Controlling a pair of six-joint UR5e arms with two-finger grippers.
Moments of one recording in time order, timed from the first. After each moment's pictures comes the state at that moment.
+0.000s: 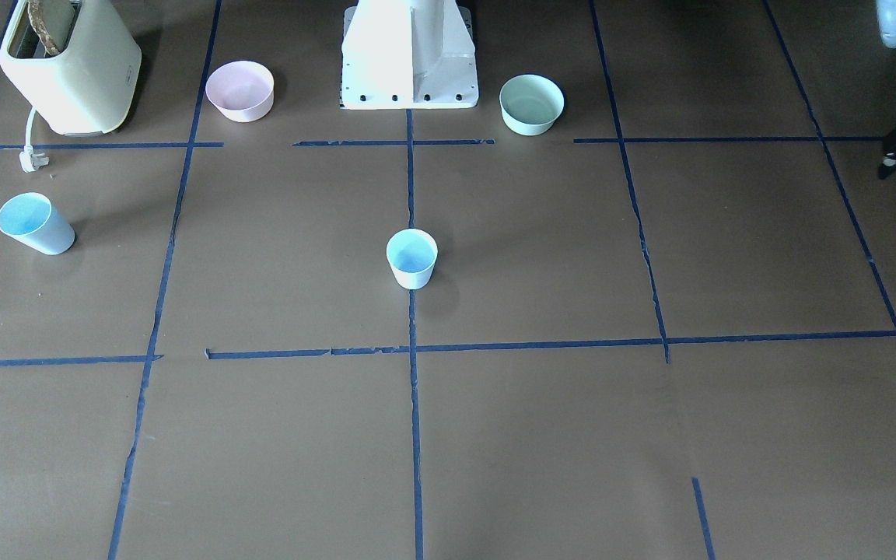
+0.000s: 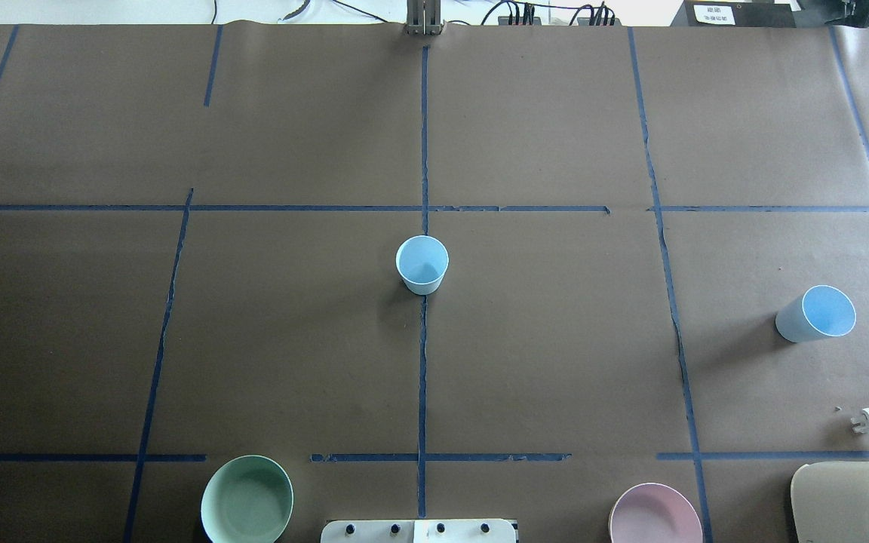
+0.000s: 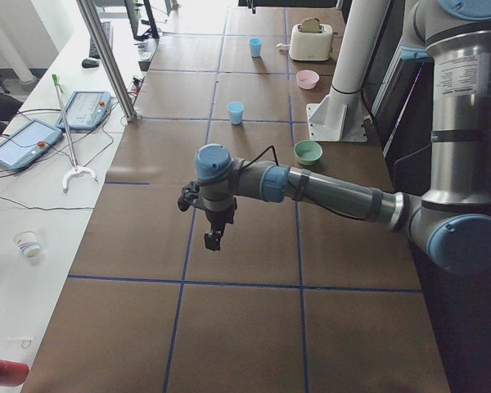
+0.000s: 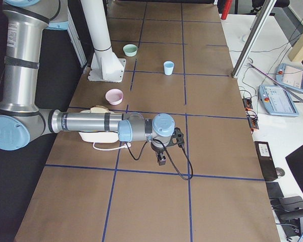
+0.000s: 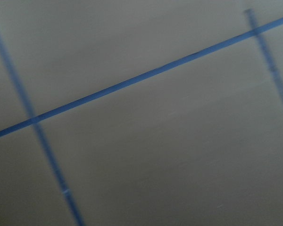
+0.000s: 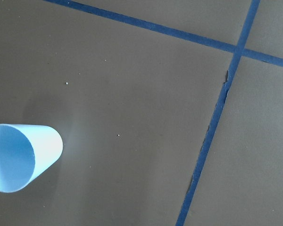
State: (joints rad) left arm -1.49 -1.46 -1.84 -1.48 -2.32 0.20; right arm 1.44 -1.74 1.75 -1.49 2.44 -0.13
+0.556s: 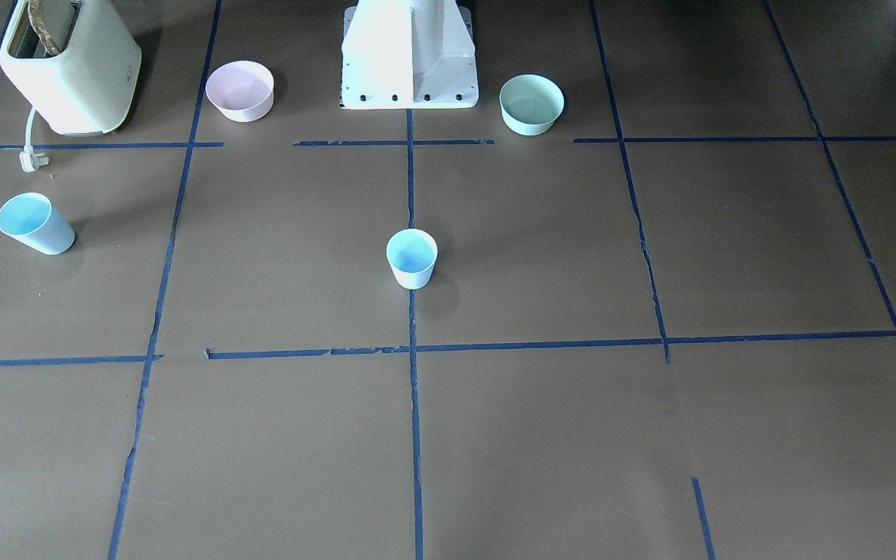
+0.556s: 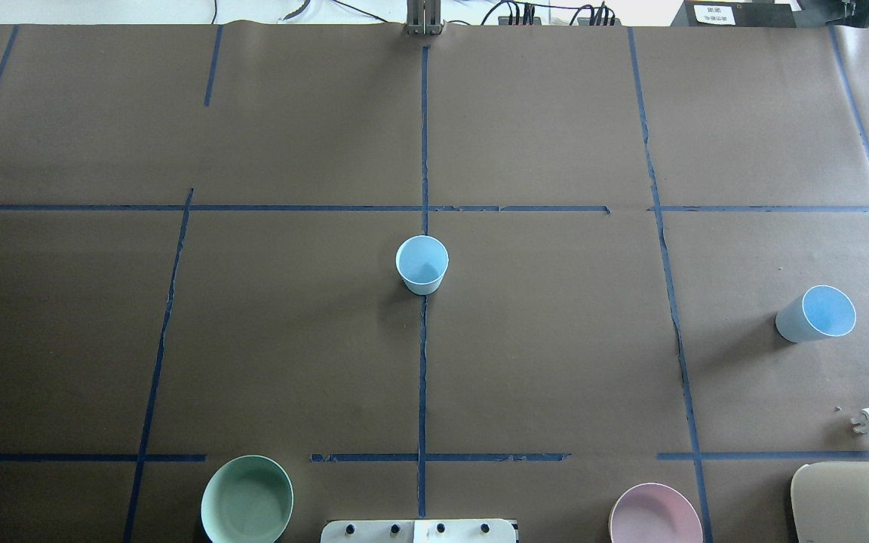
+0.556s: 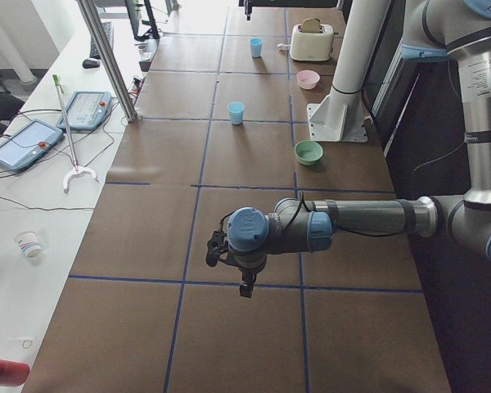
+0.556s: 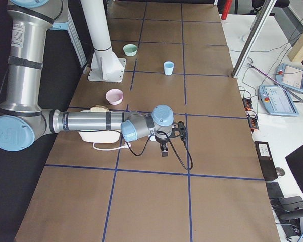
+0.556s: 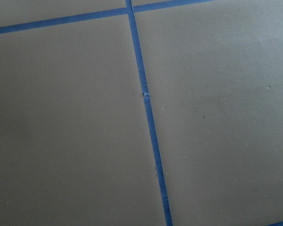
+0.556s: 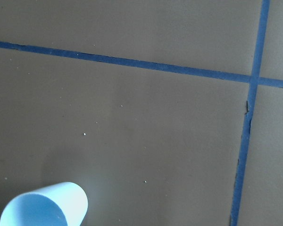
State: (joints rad) left arm -1.61 -1.33 -1.79 -1.51 -2.47 0.27; right arm 1.32 -1.76 1.75 -1.17 2.38 0.31
